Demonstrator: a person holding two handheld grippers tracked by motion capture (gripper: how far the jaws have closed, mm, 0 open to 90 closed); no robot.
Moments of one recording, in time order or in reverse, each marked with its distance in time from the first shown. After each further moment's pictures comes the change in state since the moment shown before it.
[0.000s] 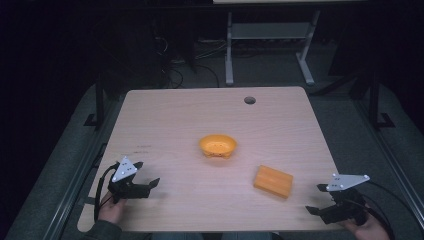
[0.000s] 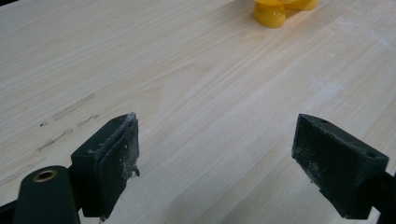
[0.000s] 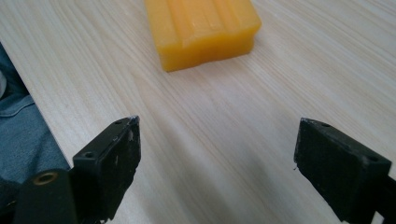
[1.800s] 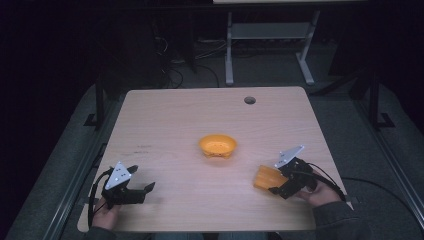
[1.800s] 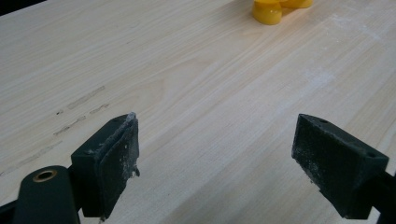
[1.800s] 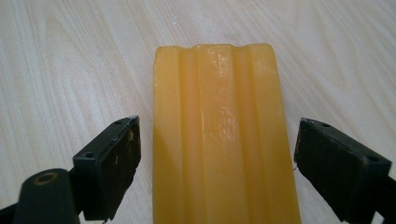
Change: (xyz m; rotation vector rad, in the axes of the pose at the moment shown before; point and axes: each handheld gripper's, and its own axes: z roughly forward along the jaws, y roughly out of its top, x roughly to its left) left arm -0.005 -0.008 -0.017 -0.016 0.016 0.007; right arm 0.011 0.110 0.074 0.146 0.088 -0.218
